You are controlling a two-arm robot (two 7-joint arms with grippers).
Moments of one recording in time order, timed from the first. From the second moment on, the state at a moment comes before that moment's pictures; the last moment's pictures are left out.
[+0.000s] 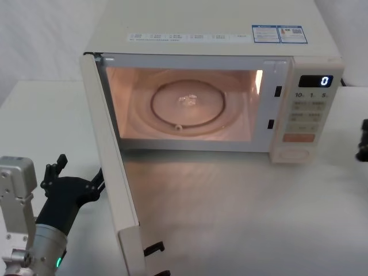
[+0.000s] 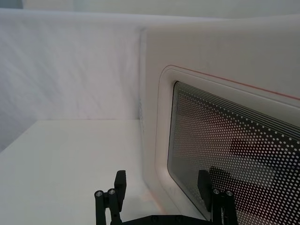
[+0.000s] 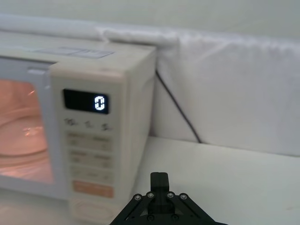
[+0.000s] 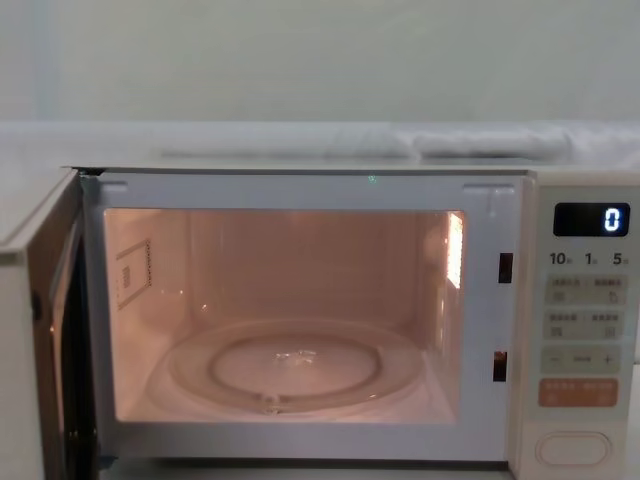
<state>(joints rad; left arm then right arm) 0.27 0.24 0.04 -1.85 -0.25 -0.02 -0.02 -0.09 0.17 0.03 -1.89 0.09 0.24 0.15</state>
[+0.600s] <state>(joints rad) 0.27 0.24 0.04 -1.85 -0.25 -0.02 -0.02 -0.03 0.25 0.10 -1.79 0.23 0.18 0.24</state>
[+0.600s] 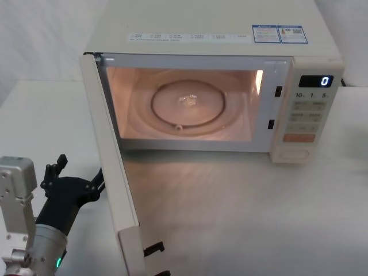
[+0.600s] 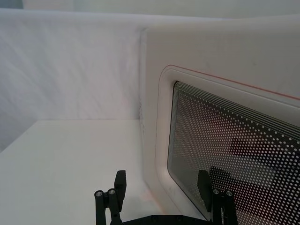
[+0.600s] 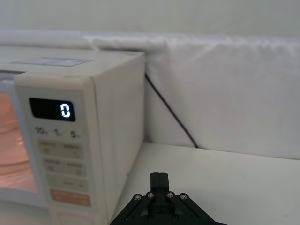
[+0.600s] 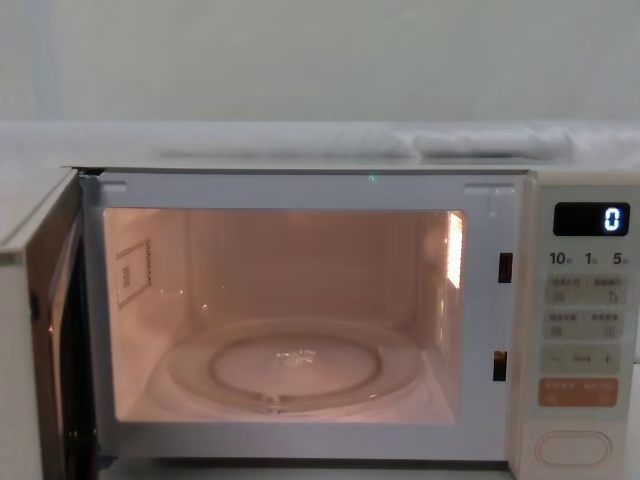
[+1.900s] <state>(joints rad) 0.27 0.24 0.04 -1.85 -0.25 -0.02 -0.02 -0.03 0.25 0.10 -1.78 0.23 0.18 0.25</state>
